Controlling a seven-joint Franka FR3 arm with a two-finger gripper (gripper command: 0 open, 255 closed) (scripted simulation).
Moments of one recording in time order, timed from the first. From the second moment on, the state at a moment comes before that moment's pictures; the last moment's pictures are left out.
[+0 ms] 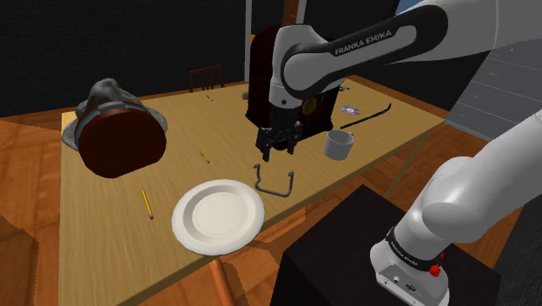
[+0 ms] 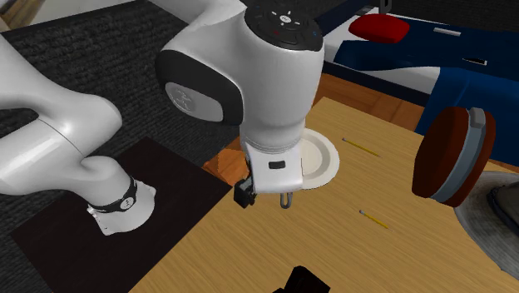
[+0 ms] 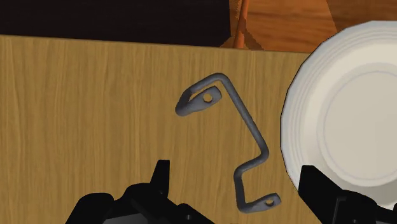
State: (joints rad) arm 0.09 -0.28 0.25 -2.39 0.22 2.04 0.33
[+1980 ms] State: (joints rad) arm 0.14 0.00 0.32 -2.35 0.23 2.26 0.40
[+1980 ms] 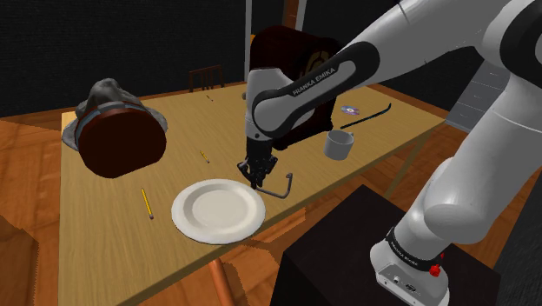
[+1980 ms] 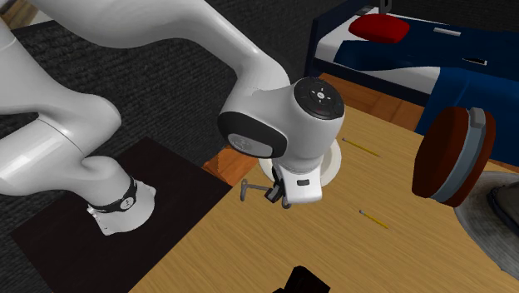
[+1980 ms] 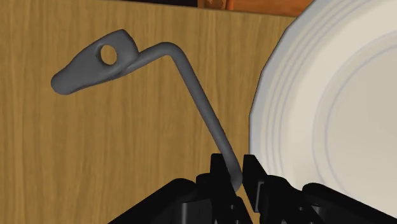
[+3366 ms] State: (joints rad) arm 0.15 -0.09 0.33 -2.23 0.23 2.06 0.47
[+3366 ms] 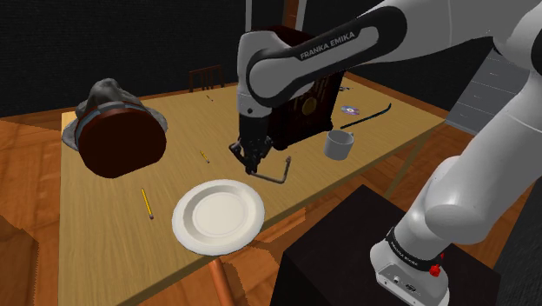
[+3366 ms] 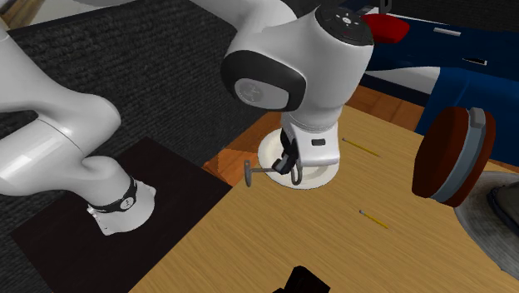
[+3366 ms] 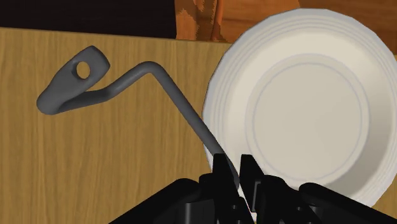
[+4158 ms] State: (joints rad) arm 0.29 0.21 0.45 -1.96 0.12 2.12 0.78
